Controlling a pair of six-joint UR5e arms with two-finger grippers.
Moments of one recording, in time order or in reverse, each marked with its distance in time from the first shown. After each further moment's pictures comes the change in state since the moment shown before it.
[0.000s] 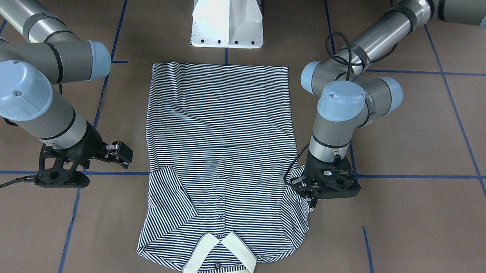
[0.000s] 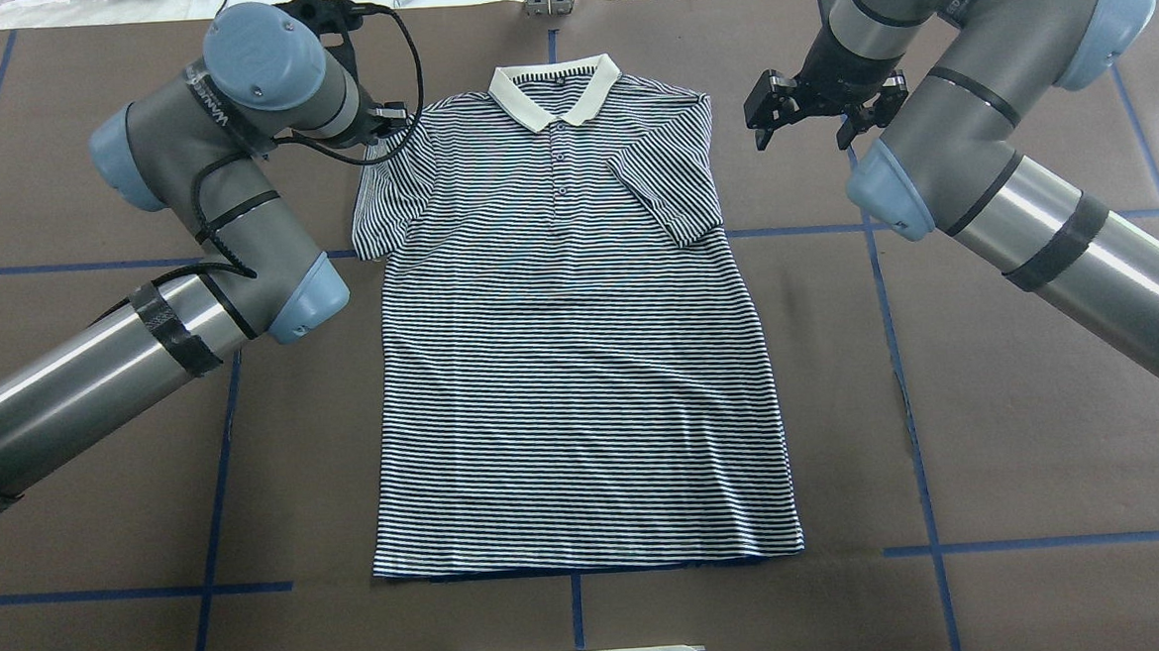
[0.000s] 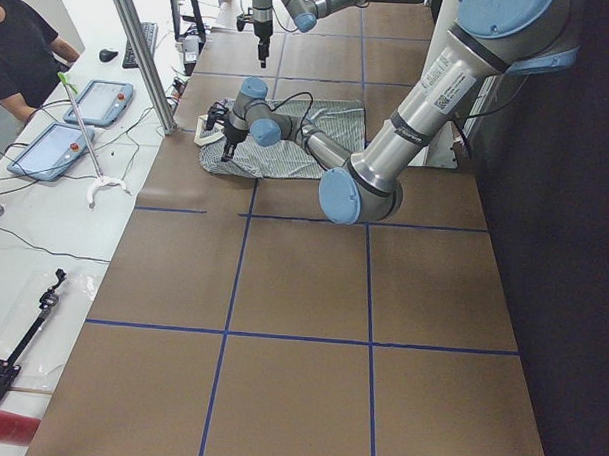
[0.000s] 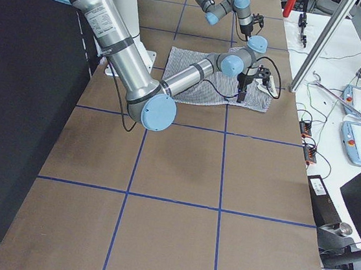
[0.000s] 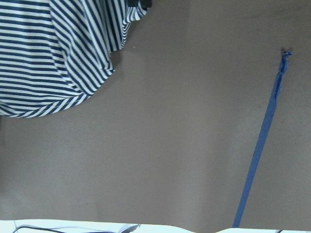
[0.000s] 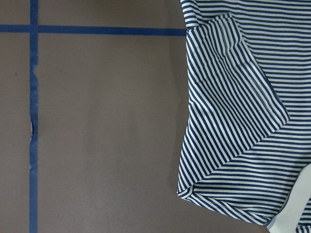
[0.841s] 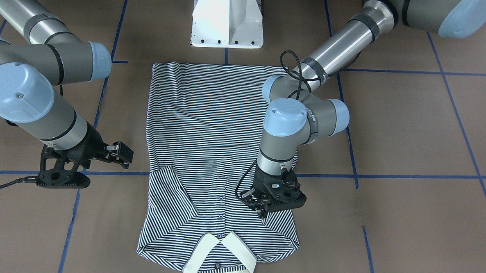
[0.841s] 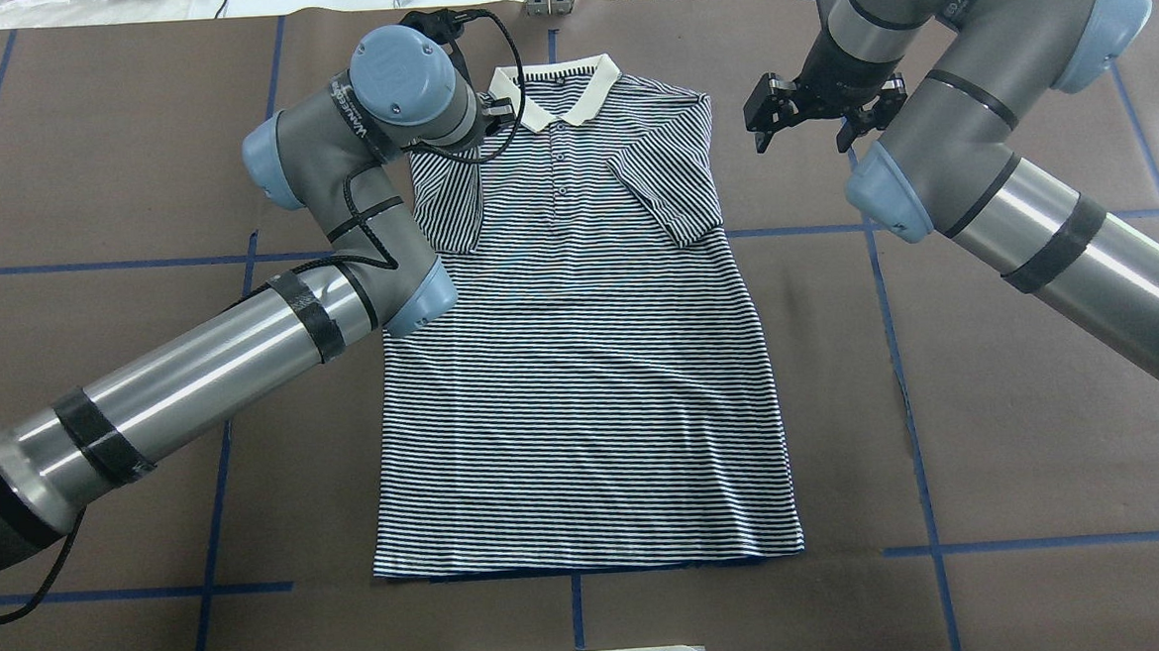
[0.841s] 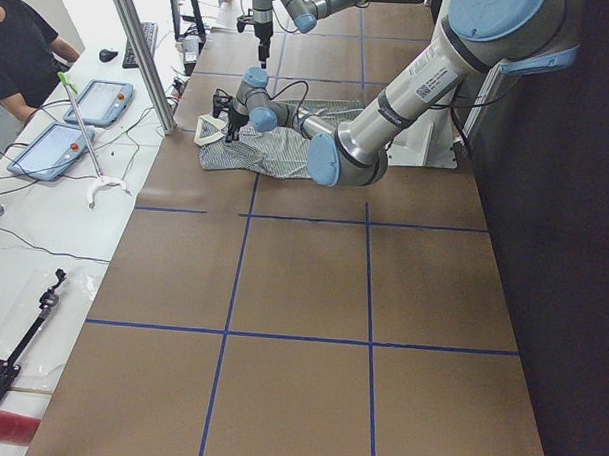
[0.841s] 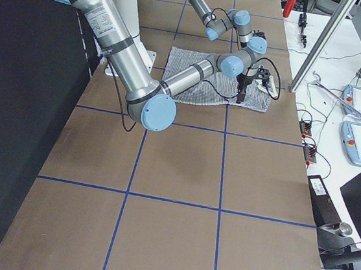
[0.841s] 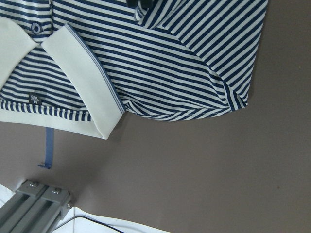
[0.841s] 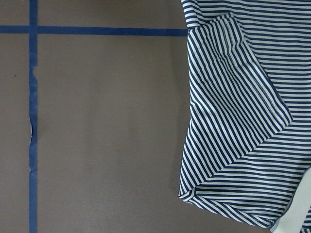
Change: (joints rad) left arm 0.067 -0.213 0.364 -0.256 0.051 -0.202; right arm -0.004 0.001 -0.004 0.000 0.000 0.002
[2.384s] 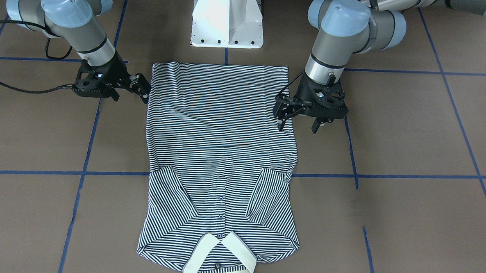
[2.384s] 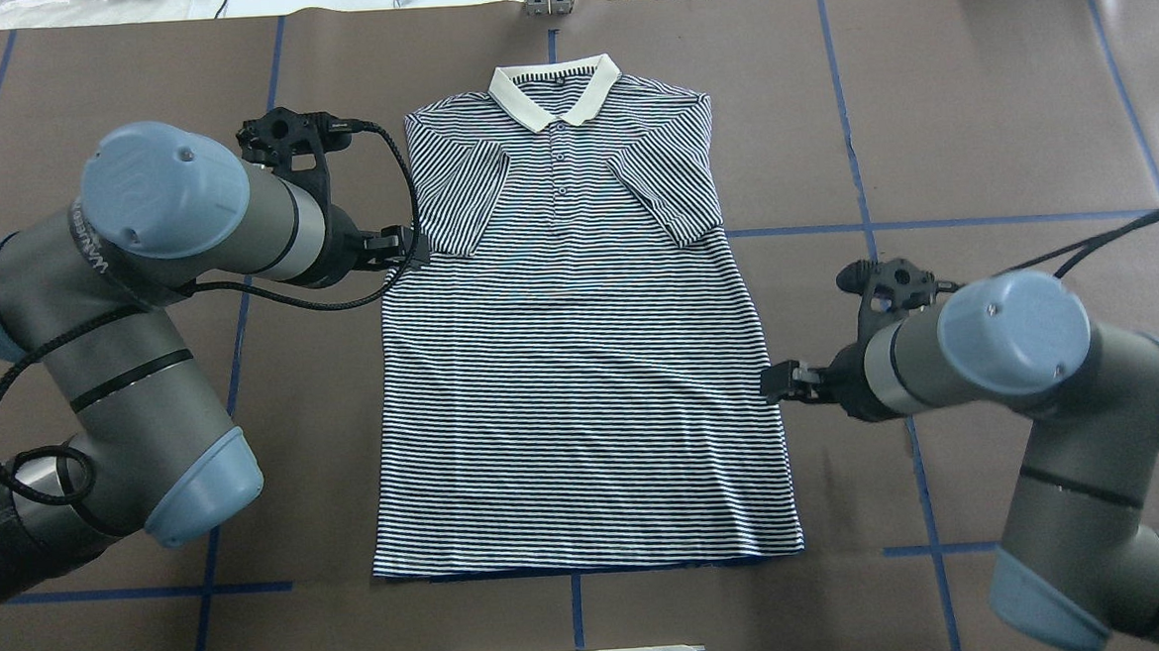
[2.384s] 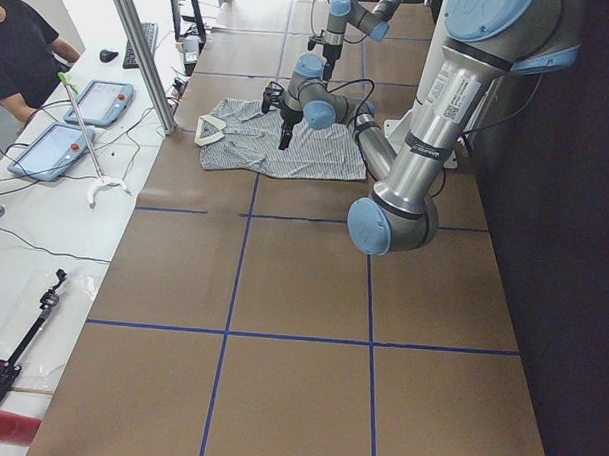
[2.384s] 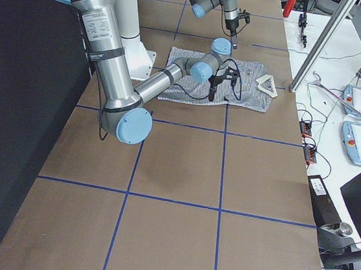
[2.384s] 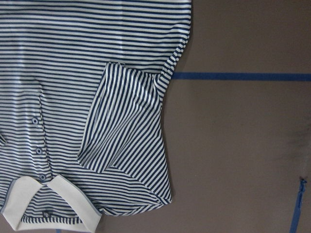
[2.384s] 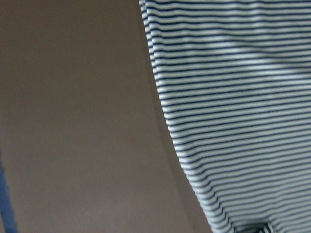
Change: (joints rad) left arm 0.072 0.486 -0.921 0.451 -0.138 0.172; right arm -0.500 -0.532 0.510 0.319 -0.391 0.622
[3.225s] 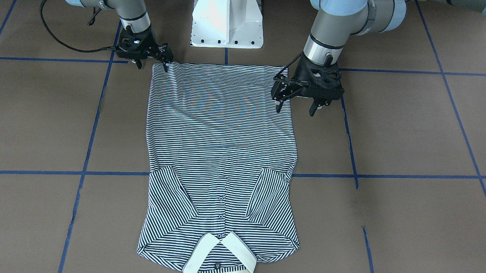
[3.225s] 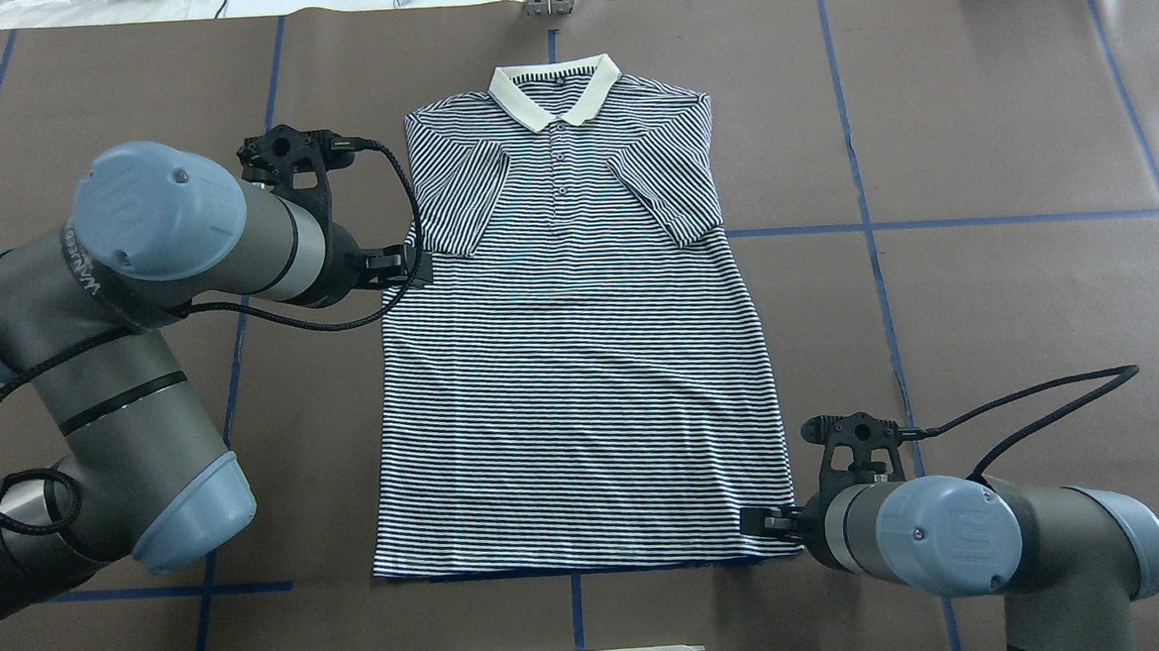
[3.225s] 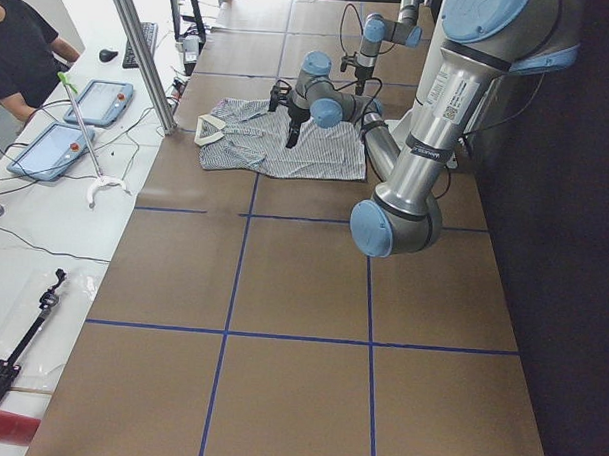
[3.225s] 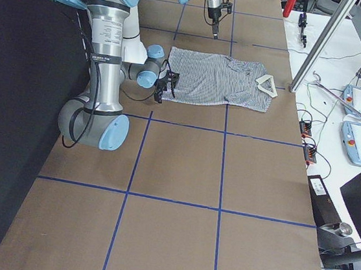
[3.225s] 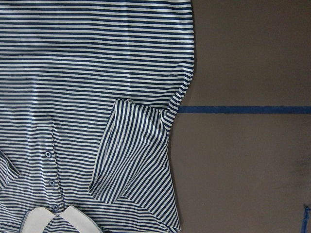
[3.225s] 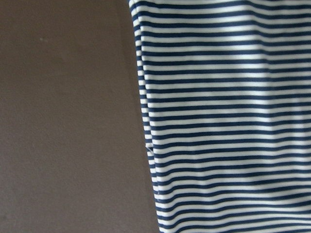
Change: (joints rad) left arm 0.017 0.011 -0.031 0.015 0.000 -0.006; right arm -0.268 -0.034 0.034 -0.072 -0.213 0.112
